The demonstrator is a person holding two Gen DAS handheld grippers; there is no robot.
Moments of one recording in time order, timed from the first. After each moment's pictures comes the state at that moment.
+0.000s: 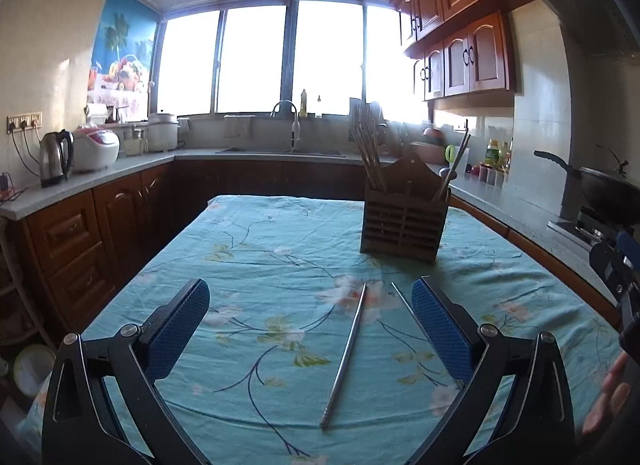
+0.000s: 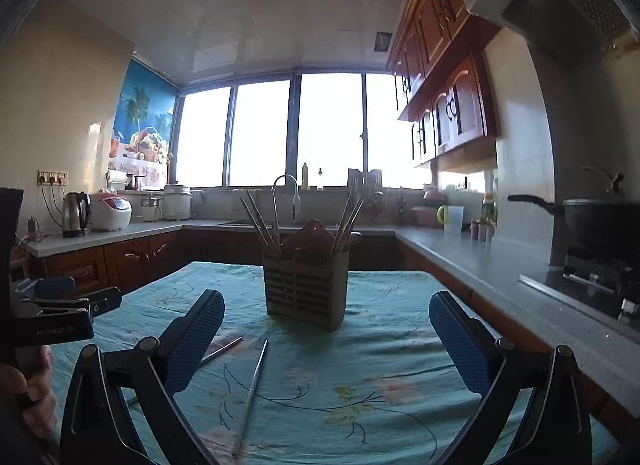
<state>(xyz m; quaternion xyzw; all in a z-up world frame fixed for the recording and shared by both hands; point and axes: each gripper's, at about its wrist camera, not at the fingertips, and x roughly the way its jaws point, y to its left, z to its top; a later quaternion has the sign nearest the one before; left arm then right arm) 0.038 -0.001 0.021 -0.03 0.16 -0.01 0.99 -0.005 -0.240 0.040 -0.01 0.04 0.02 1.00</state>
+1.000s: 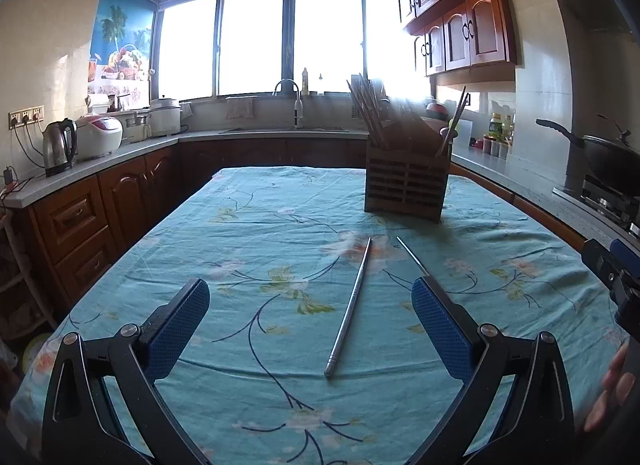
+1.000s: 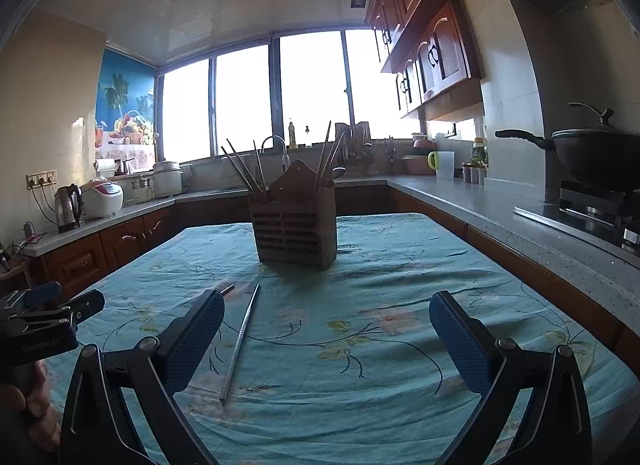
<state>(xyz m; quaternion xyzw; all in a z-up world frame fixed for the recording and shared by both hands) 0.025 -0.007 -0.014 -0.01 0.19 0.00 0.98 0.002 -0.259 -0.002 0.05 0.12 0.01 0.99</state>
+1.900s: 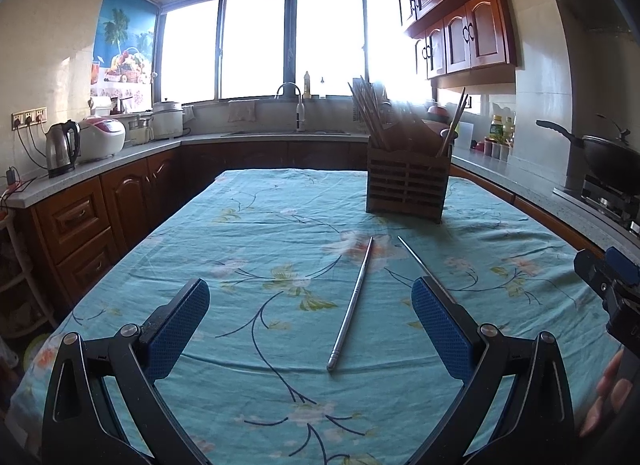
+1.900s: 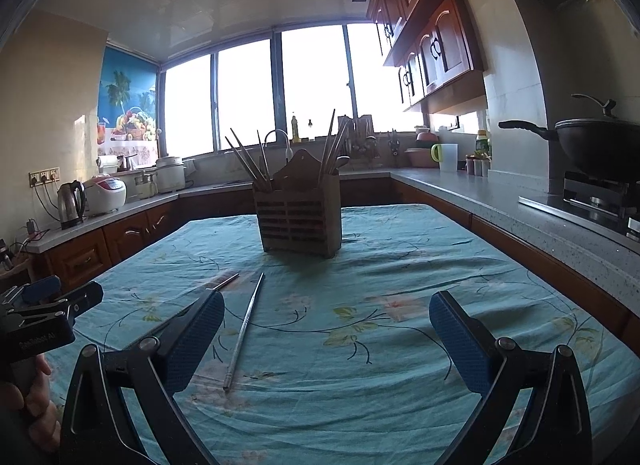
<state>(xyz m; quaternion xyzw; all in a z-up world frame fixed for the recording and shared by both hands) 0.020 -0.006 -0.016 -0.01 0.18 0.00 0.98 0.001 -0.254 -0.009 0.05 0.13 0.02 0.99</state>
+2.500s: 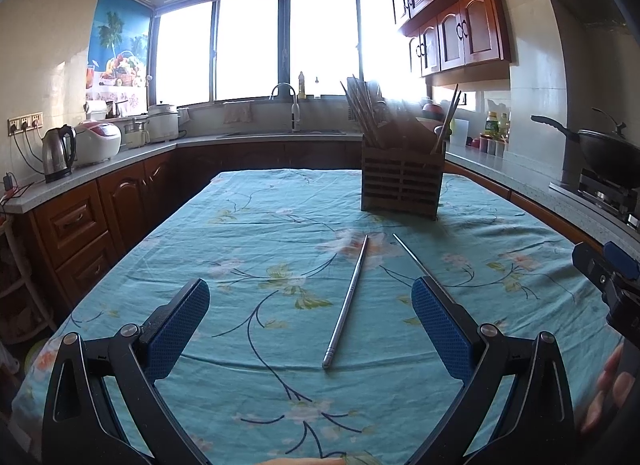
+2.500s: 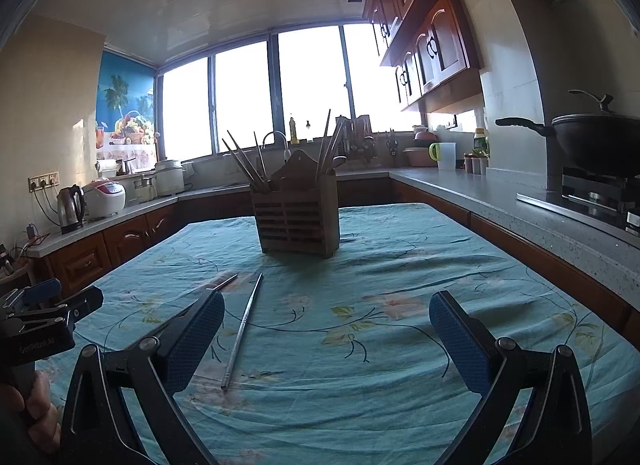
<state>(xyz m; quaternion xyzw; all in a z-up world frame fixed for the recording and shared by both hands) 0.018 -0.010 -0.017 0.00 0.18 -0.01 0.98 -0.001 -0.253 -0.012 0.06 0.13 0.01 0.99</state>
